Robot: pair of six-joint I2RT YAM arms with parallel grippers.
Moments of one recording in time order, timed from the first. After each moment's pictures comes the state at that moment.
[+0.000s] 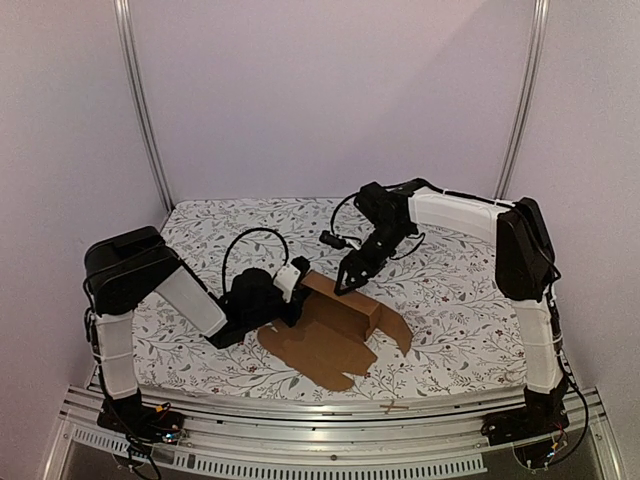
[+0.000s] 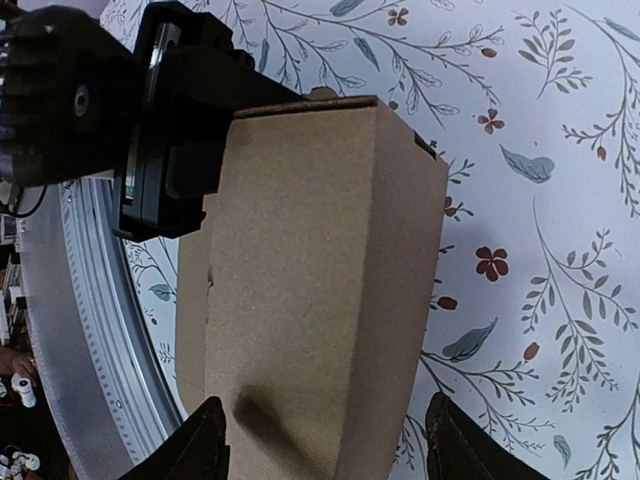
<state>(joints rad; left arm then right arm) -0.82 2.01 0.69 0.95 -0.12 0.07 0.67 2.22 1.91 -1.01 -0.60 -0.23</state>
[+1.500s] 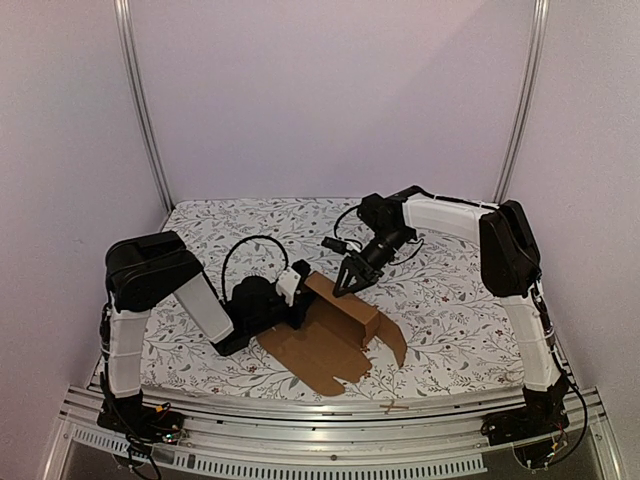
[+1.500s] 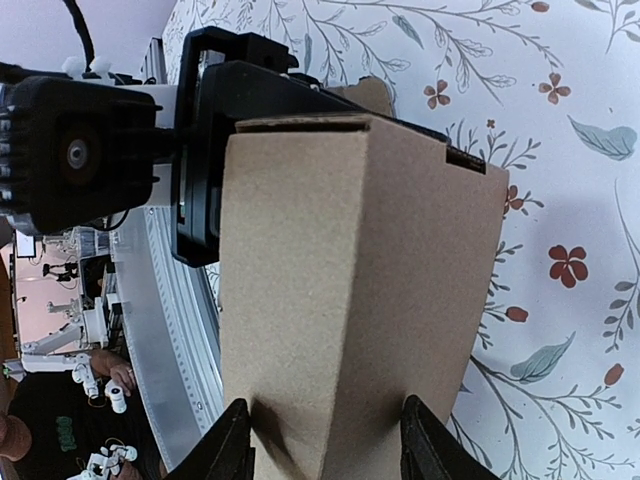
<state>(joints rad) -0.82 2.14 0.70 1.18 -0.07 0.05 0.63 2.35 1.99 -1.10 -0.87 -0.18</state>
